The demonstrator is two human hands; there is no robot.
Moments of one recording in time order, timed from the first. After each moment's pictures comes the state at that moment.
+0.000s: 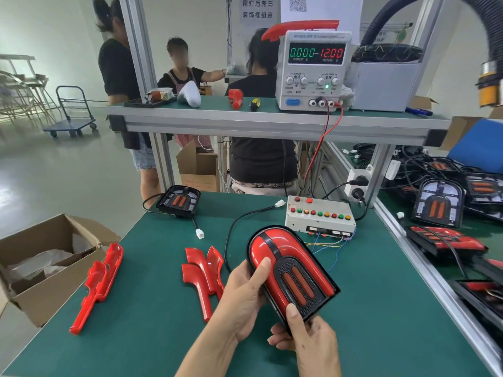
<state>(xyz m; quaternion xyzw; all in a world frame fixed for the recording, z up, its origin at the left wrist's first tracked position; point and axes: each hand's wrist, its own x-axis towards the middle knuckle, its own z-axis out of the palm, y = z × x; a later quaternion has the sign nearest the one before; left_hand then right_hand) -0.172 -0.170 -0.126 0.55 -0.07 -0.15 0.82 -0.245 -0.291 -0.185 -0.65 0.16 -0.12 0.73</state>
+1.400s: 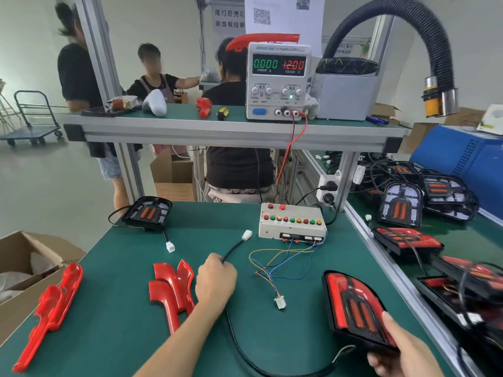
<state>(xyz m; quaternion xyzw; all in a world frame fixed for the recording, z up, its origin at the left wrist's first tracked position) -0.092 -0.199 -0.146 0.91 0.12 0.00 0.40 -0.295 -0.462 -0.155 -0.60 0.33 -0.09 0.72</state>
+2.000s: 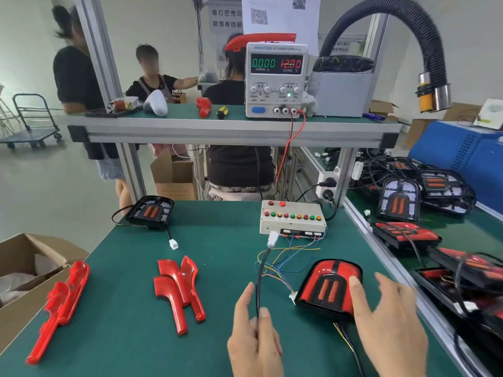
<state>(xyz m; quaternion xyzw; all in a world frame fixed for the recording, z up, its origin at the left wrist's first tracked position) -0.254 -0.238 -0.152 0.67 0.02 0.15 0.73 -0.281 -0.407 -0.104 -0.87 0.35 -0.22 0.26</state>
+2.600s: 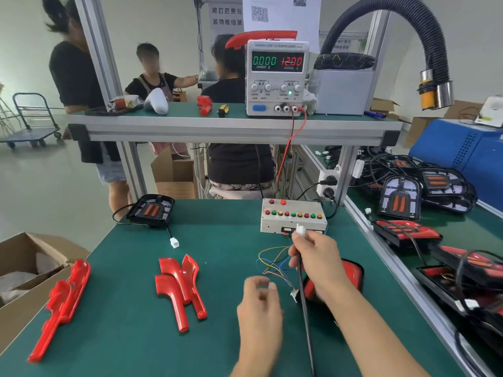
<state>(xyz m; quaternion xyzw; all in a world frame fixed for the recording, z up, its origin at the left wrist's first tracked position) -0.209 -0.244 -0.161 0.76 -0.01 0.04 0.65 -0.171 -0.369 -0.080 -0.75 0.16 -0.17 0.62</state>
